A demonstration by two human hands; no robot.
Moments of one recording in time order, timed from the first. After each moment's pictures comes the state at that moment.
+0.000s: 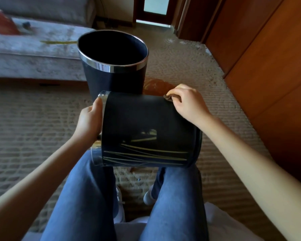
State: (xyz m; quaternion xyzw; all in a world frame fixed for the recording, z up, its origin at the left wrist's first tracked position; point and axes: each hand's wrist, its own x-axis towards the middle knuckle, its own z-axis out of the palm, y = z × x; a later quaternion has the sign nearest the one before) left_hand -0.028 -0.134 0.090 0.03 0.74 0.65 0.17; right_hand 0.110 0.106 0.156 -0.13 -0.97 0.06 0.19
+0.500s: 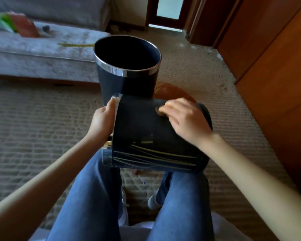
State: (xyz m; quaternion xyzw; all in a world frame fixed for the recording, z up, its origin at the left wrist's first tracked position) left_hand -0.035 -0.128 0.088 0.03 0.75 0.64 0.17; right_hand 0.116 0.069 0.145 0.06 -0.97 0.03 0.25
